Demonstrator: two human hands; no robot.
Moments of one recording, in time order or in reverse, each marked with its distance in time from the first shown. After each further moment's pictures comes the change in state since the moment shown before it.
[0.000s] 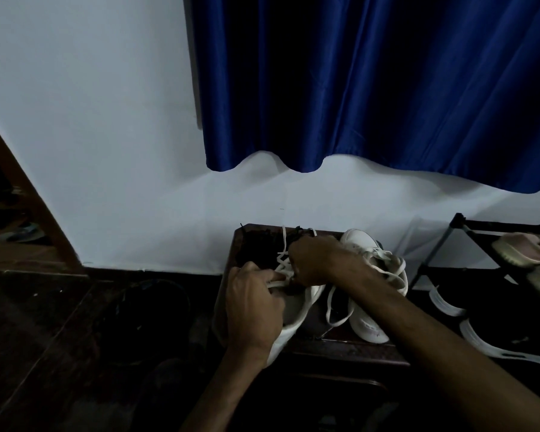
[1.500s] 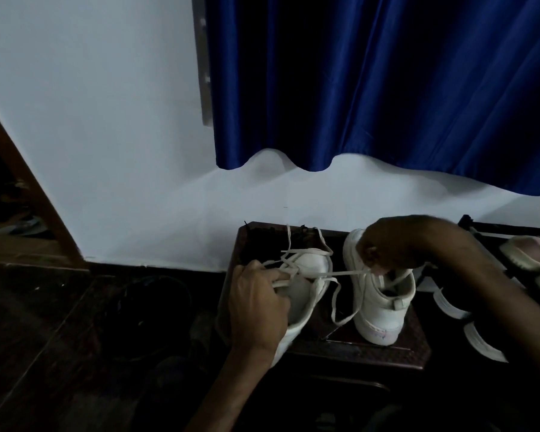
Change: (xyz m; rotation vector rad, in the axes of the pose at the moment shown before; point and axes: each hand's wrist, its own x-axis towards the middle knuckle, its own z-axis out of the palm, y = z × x) left_hand 0.001 0.000 -0.001 -0.001 0.003 -0.019; right_hand -0.053 0.064 -0.050 -0.154 -0.425 0.007
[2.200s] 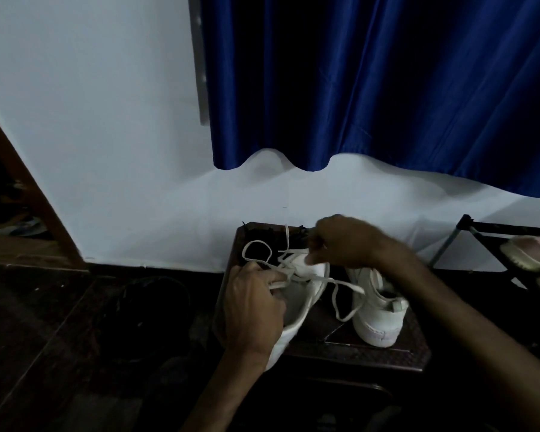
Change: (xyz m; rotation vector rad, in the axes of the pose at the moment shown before) left_hand 0.000 0.002 -0.003 -0.007 -0.017 0.012; right_hand 0.046 -0.030 0.006 0.406 0.398 -0.035
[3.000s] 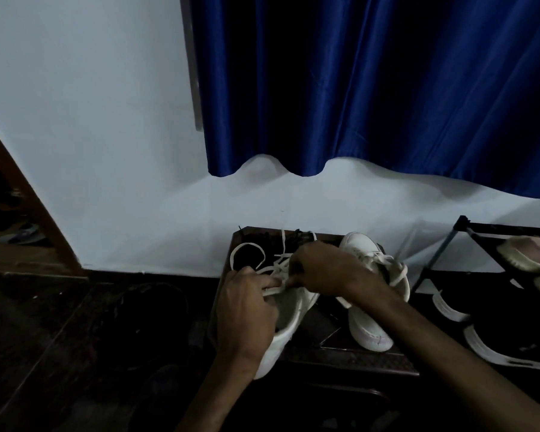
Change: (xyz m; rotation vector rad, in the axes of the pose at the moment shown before) left_hand 0.001 -0.002 -0.004 0.072 -0.018 0.053; right_hand 0.004 -0.016 0.037 0.085 0.082 -0.027
